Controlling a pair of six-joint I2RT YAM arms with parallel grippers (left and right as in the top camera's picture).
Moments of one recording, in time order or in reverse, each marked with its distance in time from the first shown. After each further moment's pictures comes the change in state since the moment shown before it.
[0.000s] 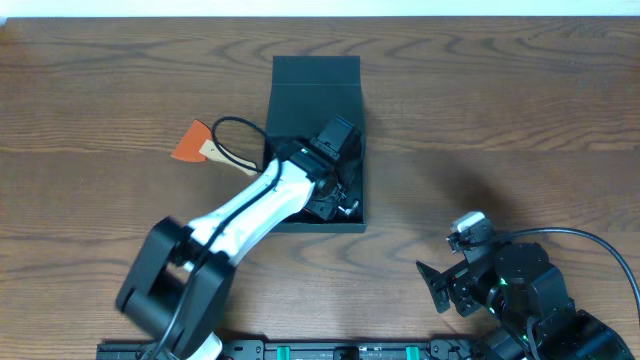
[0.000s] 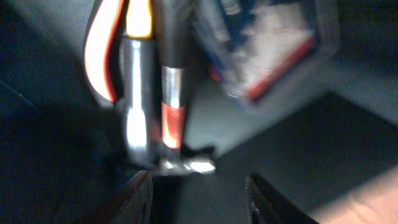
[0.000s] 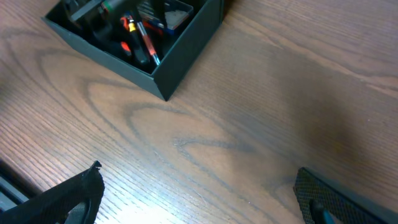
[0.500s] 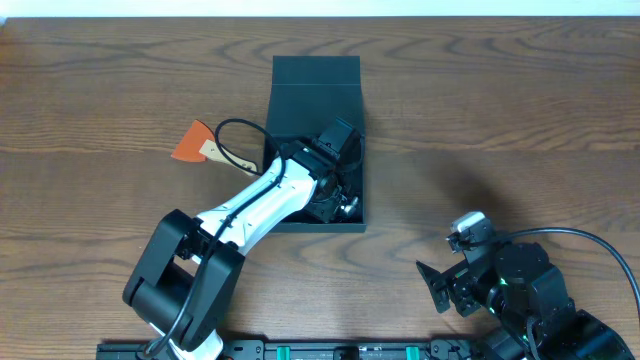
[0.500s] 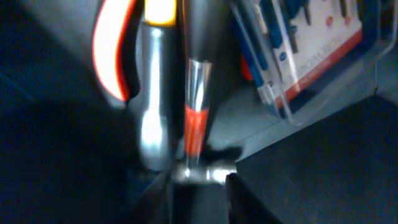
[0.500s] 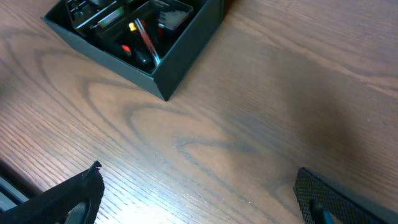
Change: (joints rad) left arm 0.003 0.067 0.000 -0.009 0.059 -0.007; right arm 0.000 0.000 0.000 0.000 0.000 0.000
